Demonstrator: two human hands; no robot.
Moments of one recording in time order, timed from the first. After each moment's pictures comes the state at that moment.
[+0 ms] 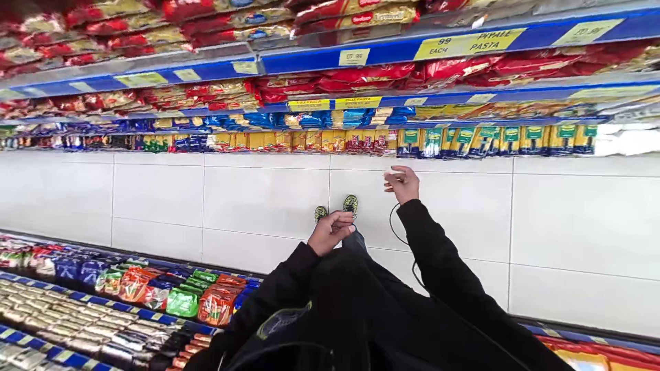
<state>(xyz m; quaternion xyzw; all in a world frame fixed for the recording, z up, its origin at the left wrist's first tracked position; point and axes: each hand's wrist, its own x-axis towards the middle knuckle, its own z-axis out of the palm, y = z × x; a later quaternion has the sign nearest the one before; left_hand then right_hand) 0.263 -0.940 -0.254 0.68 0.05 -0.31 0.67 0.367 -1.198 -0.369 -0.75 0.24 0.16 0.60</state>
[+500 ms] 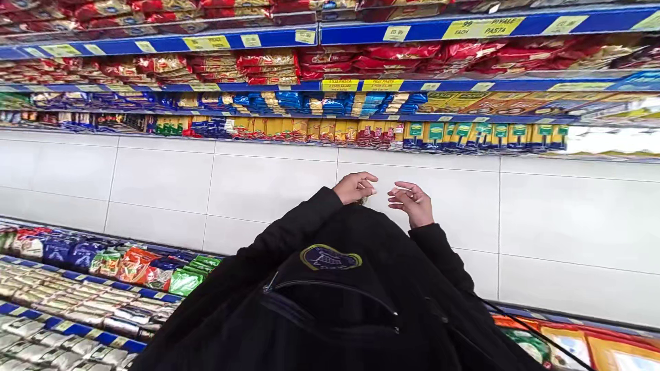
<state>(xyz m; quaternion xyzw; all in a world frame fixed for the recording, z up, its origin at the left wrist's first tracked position) 0.241 -0.882 -0.207 0.69 -0.10 -0.36 0.62 0.183 -1.115 -0.234 -0.68 0.20 0.15 0.69</state>
